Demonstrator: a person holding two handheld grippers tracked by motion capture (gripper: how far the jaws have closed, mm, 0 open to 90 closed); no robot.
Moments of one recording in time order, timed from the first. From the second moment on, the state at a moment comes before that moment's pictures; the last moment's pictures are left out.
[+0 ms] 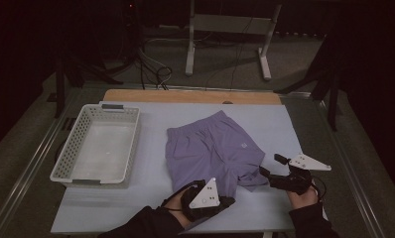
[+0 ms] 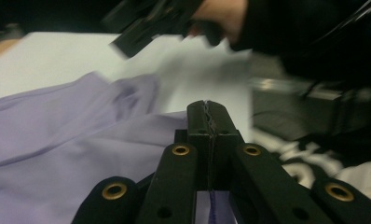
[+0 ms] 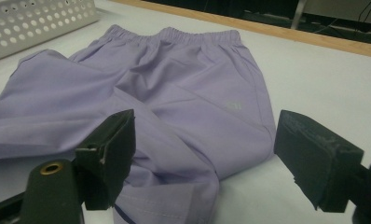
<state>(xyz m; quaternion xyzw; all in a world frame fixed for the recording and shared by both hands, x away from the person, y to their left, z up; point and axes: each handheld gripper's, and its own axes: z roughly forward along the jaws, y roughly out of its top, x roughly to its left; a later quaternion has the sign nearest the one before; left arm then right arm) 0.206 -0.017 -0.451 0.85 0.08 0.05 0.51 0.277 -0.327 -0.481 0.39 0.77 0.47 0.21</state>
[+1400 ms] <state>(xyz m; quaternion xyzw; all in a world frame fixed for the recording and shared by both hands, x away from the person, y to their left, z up) 0.346 0.083 -0.505 0.76 0.45 0.24 0.40 0.277 -0.323 -0.483 0.38 0.77 0.47 0.20</state>
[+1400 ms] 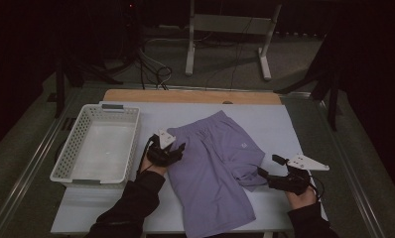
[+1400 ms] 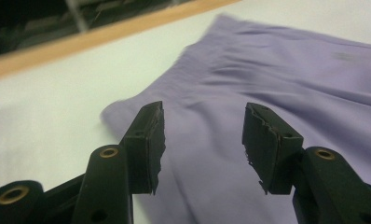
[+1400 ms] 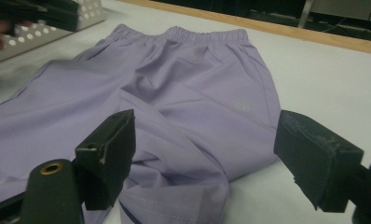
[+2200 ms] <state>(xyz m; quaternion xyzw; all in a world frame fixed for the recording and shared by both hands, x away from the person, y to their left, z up) 0.426 0.090 -0.539 0.73 0.57 0.19 0.34 0.278 -0.321 -0.486 0.37 0.77 0.47 0.19</state>
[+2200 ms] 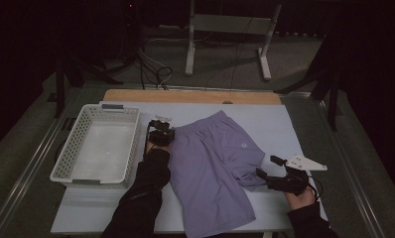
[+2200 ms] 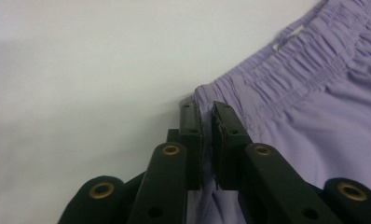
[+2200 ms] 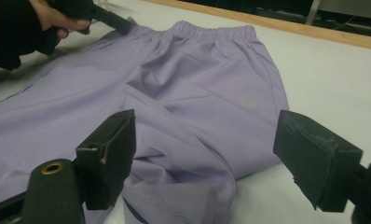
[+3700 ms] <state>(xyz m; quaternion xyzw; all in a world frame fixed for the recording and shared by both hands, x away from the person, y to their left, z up) 0.455 0.065 -0.484 0.78 0.46 0.17 0.39 0.276 -0.324 -0.484 0.38 0.77 0.48 0.20</state>
